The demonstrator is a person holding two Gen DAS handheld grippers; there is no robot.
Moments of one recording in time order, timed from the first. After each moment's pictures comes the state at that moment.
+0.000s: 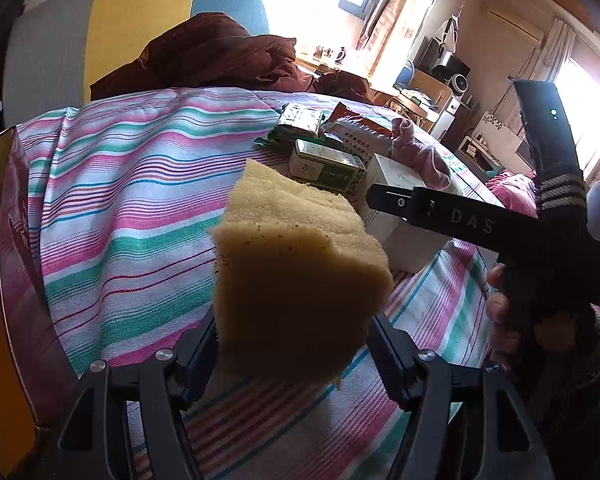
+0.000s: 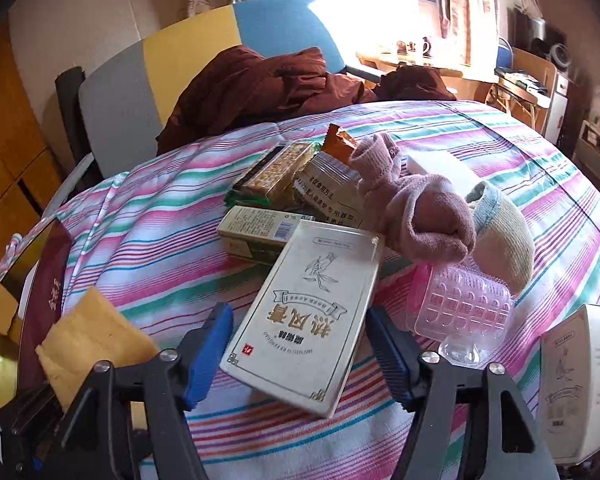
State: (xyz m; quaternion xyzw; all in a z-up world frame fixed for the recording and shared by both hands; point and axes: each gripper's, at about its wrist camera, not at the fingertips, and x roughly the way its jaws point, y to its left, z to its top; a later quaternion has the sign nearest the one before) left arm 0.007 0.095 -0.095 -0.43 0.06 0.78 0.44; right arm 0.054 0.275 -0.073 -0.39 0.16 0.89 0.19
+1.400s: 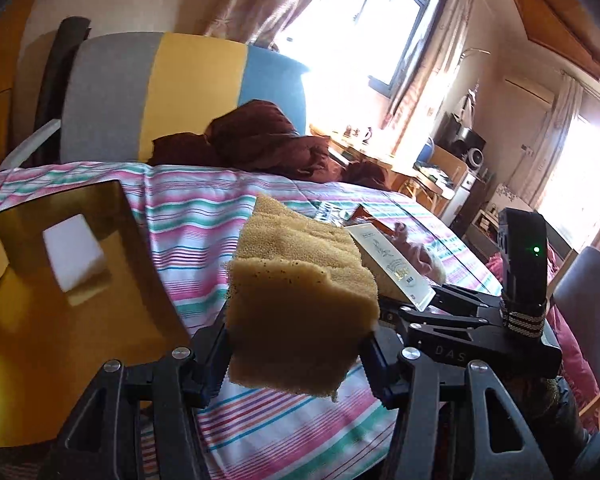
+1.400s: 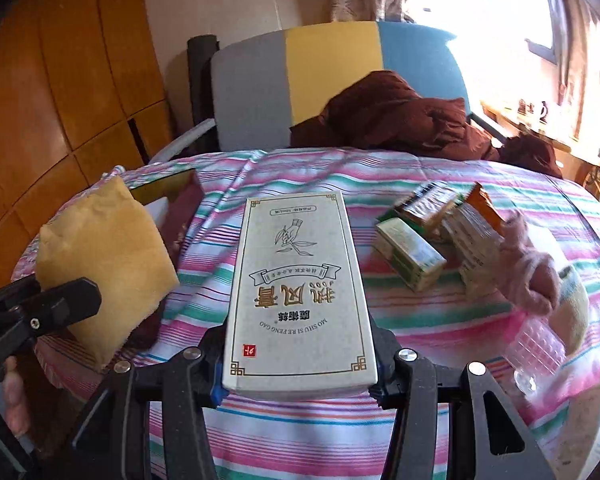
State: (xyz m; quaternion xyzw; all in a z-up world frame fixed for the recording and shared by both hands) left arm 0.025 -0.008 -0.012 -0.35 -0.04 0.86 0.38; right arm 0.054 0.192 -0.037 -0.36 0.06 0.93 -0.01
